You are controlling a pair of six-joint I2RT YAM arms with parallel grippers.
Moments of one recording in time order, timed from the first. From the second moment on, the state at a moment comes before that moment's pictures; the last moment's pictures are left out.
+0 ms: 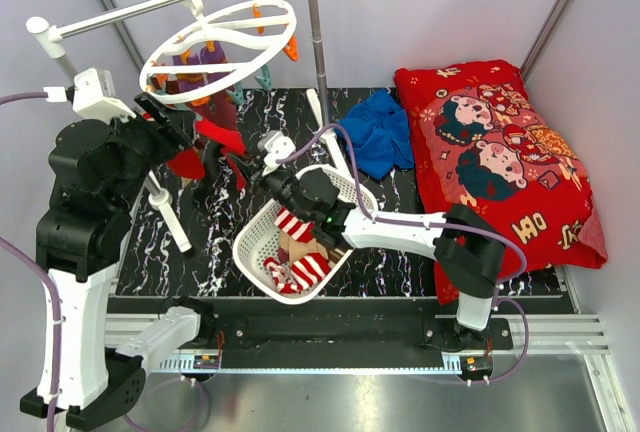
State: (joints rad) left arm -0.24 0.95 1.66 -0.85 -0.17 -0.49; right arm 1.12 1.84 1.31 0.89 0.18 -0.04
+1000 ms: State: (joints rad) left arm -0.24 1.06 1.63 -0.84 -0.32 -0.53; right arm 1.19 1.83 1.26 0.89 0.24 -0.13
